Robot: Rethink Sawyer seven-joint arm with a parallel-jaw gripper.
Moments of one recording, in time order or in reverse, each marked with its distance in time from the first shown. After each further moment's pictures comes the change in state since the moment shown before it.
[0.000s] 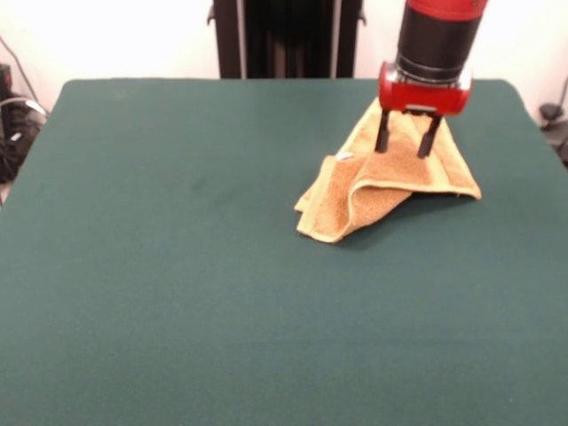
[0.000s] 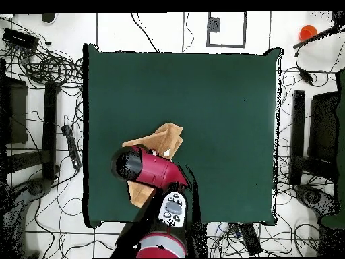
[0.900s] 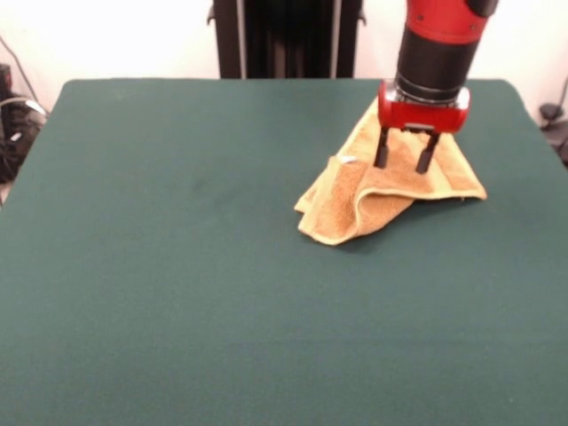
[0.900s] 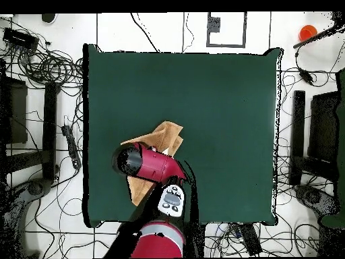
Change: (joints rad) arm 0.003 0.064 -0.002 -0.059 0.000 0.000 0.000
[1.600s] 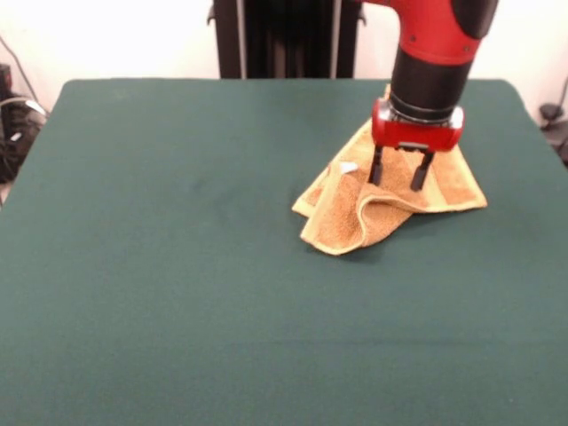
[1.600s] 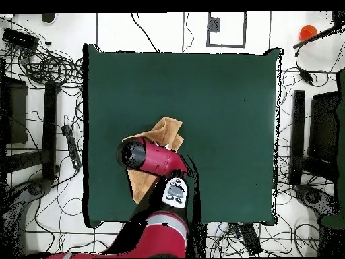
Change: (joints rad) arm -0.020 0.036 0.001 -0.050 0.000 0.002 0.000
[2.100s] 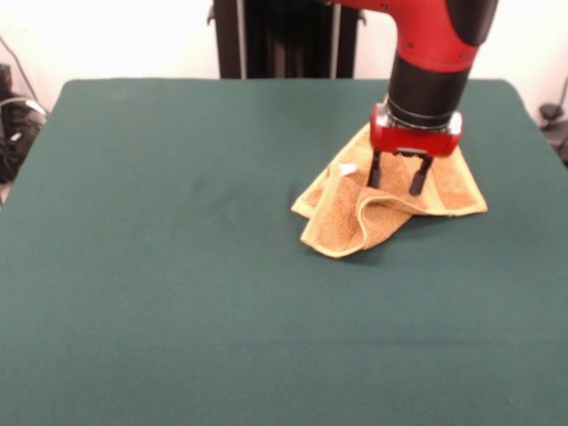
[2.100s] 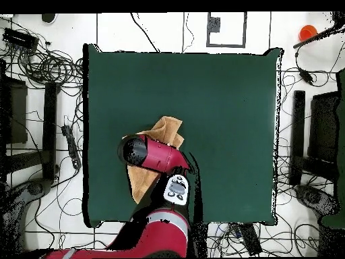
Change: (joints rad) arm -0.005 0.013 -0.003 -0.031 0.000 0.035 0.000
